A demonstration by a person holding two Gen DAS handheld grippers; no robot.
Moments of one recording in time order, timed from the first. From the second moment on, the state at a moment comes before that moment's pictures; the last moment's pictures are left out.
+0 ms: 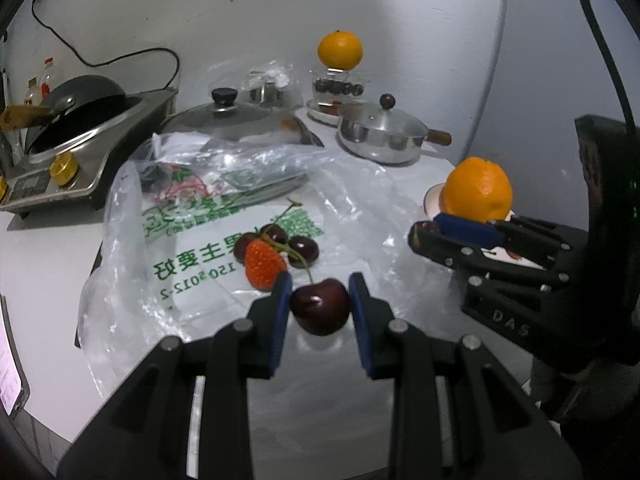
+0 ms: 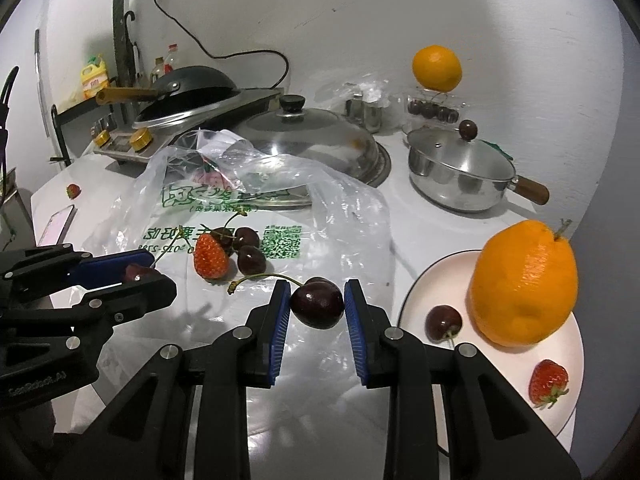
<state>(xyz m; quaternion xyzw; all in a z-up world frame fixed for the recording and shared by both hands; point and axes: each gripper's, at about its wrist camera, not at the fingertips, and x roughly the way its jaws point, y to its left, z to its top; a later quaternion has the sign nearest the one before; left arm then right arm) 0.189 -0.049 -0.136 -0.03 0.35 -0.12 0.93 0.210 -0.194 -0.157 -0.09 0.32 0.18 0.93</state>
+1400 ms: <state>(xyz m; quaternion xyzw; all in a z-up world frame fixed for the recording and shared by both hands) 0.192 -0.151 -0.123 0.02 0.34 -0.17 0.92 0.184 -0.302 -0.144 -0.05 0.30 0.13 0.94</state>
